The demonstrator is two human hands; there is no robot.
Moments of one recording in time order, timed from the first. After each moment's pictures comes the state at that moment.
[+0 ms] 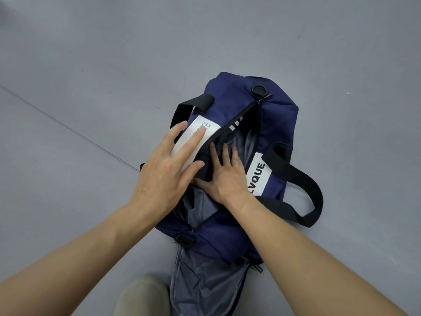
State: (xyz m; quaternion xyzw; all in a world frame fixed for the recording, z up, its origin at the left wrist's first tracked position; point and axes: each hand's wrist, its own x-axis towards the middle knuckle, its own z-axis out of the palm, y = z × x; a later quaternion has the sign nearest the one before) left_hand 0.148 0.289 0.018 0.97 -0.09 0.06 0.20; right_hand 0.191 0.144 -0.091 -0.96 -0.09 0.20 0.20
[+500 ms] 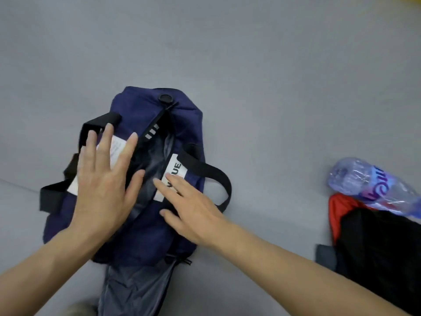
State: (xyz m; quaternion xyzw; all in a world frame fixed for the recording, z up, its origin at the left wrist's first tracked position) left_hand 0.145 0.230 0.015 0.98 -0.12 0.12 0.13; right_hand 0.112 0.031 -0.022 -0.91 -0.22 0.16 0.32
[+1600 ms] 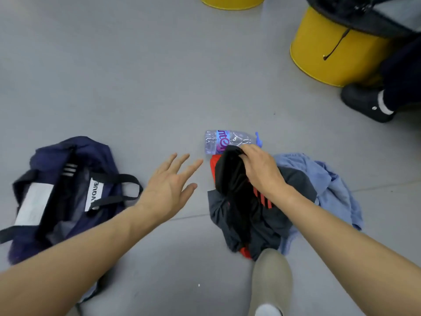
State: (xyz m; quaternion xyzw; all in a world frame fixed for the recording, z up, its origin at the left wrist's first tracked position) left_hand -0.018 -0.097 0.162 0.89 -0.43 -0.08 0.12; right_hand -0.110 -0.349 0.135 -0.95 0.16 -0.10 0.25
